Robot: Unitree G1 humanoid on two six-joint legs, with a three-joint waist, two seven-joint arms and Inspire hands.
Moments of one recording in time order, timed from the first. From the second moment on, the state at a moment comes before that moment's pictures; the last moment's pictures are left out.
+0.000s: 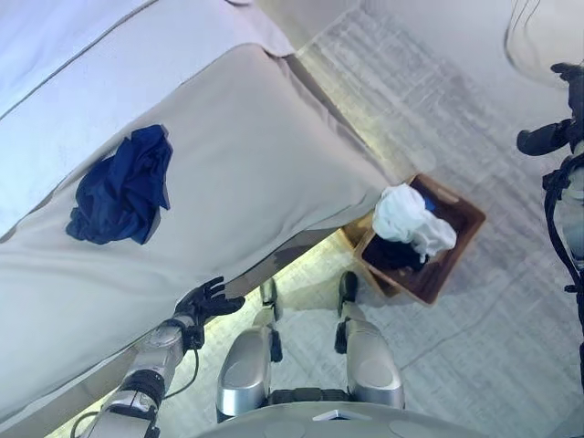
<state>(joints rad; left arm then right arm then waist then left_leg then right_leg) -0.10 0.32 -0.08 0.94 -0.36 0.04 -0.12 -0.51 -0.98 -0.02 0.12 -0.42 0.46 0.03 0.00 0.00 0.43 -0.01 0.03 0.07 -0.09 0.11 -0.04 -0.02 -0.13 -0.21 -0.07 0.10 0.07</state>
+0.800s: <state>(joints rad) -0.21 0.44 -0.16 1.01 -0.39 0.03 -0.13 -1.13 -0.52 0.61 0.95 -0.44 0.27 -0.13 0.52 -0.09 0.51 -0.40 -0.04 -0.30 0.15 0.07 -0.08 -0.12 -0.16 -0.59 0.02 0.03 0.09</state>
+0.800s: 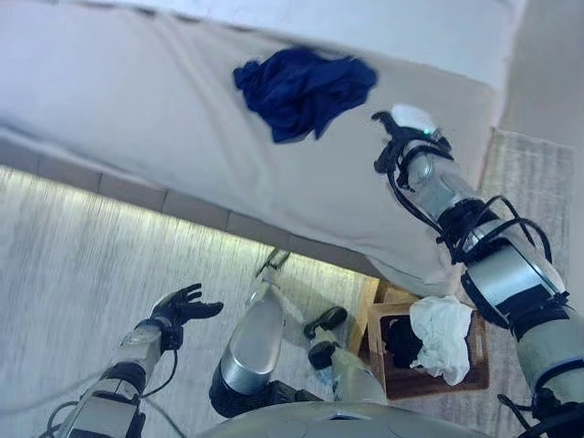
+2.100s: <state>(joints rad) -0.17 0.36 -0.14 0.97 -0.47 -0.10 -0.27 -1.39 -0.40 0.72 1.13 -0.43 0.24 -0.08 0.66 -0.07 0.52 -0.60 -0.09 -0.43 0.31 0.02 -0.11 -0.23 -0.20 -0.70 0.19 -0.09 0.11</state>
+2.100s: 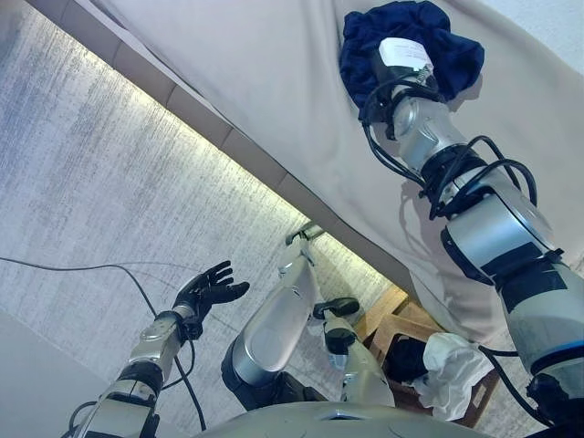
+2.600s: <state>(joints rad) -0.16 0.37 -0.13 0.97 -0.47 -0.14 -0.22 -1.37 -0.46 0.67 0.92 -0.28 0.22 -0.46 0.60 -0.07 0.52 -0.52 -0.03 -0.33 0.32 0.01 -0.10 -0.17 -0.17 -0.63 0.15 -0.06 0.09</state>
